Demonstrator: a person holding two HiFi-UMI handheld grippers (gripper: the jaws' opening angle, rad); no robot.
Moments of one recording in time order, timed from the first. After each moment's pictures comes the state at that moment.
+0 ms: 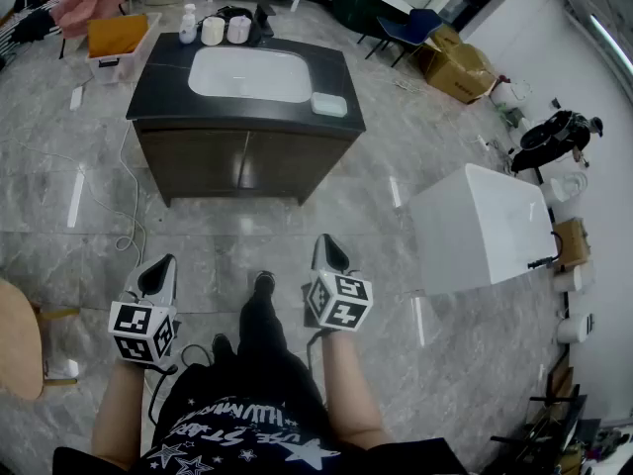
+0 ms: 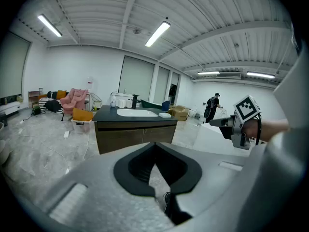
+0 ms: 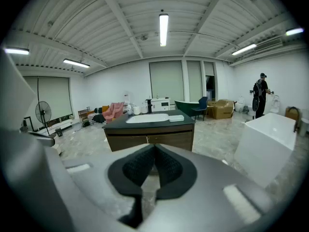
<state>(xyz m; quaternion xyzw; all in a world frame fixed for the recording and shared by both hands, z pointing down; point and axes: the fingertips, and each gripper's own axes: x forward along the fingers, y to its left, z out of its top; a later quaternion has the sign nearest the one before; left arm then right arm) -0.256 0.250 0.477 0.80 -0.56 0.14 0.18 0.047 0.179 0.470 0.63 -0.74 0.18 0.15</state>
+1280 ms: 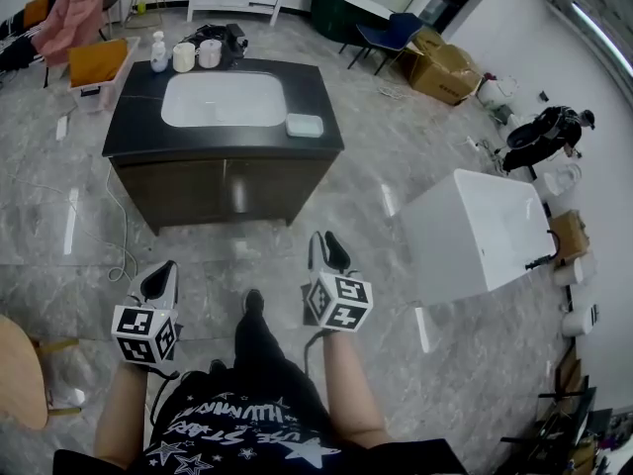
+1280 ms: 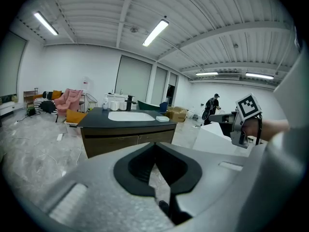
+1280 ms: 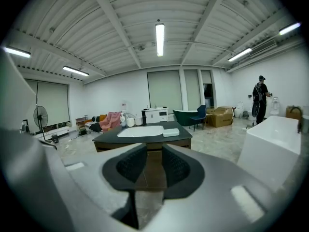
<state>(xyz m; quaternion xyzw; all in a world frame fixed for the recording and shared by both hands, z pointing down) -0.208 0.176 0.472 0.81 -0.55 0.13 0.18 0.093 0.109 0.440 0.64 -0.75 0.15 0.10</state>
